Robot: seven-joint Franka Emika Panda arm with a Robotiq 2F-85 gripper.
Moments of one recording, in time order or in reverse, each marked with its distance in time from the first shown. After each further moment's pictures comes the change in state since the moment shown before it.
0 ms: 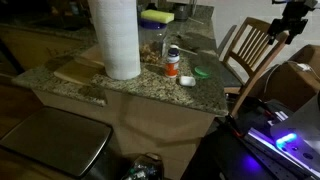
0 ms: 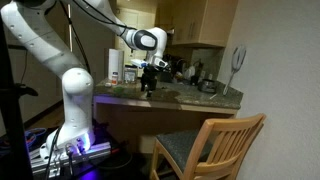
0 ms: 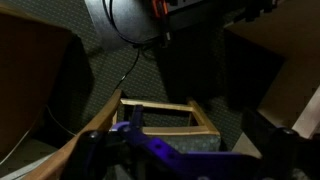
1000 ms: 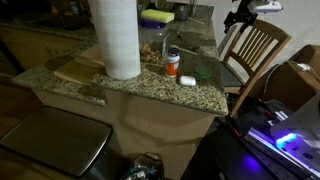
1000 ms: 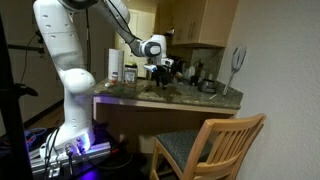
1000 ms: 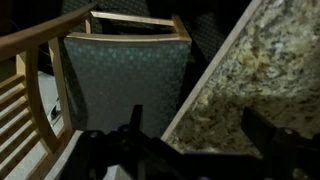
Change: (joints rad) arm 0.120 0.348 0.154 0.181 0.067 0.495 0.222
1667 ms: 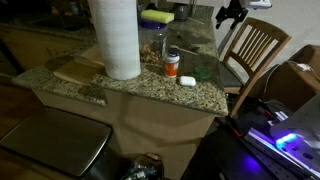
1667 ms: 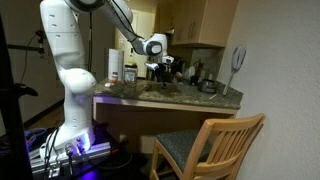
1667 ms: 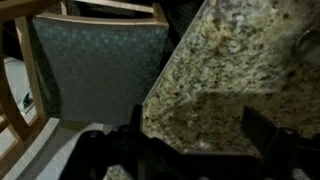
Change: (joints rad) arm 0.043 0.059 0.016 0.080 0.083 0.030 -0.043
